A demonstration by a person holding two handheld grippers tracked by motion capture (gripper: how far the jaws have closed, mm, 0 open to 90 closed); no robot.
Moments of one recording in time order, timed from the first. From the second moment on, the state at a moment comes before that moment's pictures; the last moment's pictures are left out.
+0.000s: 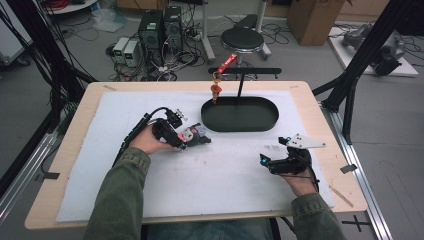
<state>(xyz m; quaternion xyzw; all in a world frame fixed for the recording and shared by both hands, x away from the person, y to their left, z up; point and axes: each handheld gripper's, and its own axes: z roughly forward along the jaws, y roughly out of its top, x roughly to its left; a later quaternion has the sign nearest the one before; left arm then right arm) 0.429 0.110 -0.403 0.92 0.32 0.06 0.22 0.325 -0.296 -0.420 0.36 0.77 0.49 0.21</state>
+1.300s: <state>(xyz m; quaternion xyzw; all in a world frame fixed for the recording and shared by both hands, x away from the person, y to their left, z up) 0.424 0.124 -0.311 0.88 0.33 0.13 0.30 0.327 -0.295 -0.419 0.35 0.77 0.49 0.22</state>
